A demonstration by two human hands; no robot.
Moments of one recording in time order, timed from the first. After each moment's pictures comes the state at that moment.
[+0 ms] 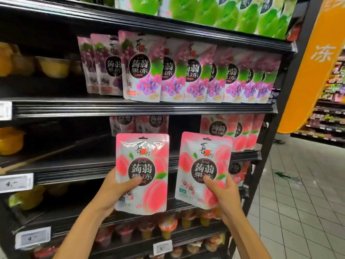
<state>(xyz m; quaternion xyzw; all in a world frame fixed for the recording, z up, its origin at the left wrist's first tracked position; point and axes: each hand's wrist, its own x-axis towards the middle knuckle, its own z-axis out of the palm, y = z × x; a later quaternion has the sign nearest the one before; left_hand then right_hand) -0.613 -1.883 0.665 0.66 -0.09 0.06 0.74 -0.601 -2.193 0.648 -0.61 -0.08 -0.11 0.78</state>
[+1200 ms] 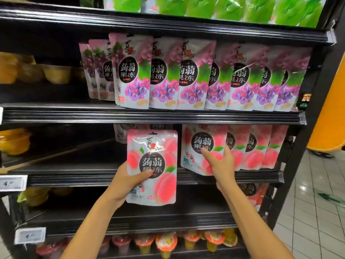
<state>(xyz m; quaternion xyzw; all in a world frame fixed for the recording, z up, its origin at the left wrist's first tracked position) -0.553 -1.948 0.685 0.67 -0.04 0.13 0.73 -0.445 -2.211 0.699 -0.69 -0.09 -0.18 0.69</state>
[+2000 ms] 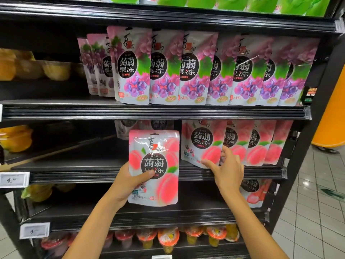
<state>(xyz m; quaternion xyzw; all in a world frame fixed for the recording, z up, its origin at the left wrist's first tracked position) -0.554 -1.951 0.675 0.67 -0.04 0.13 0.73 -0.460 -2.219 0.678 -0.85 -0.02 -0.33 0.41</state>
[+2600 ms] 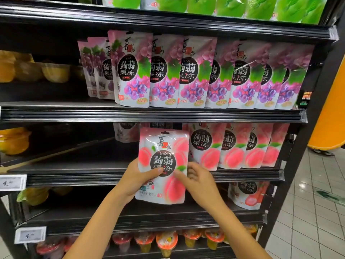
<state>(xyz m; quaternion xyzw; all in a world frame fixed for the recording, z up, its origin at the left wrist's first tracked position) -0.537 -1.965 0.688 0.68 -0.06 0.11 0.72 -0.521 -2.175 0.689 -0.75 -0.25 -0.05 0.61</state>
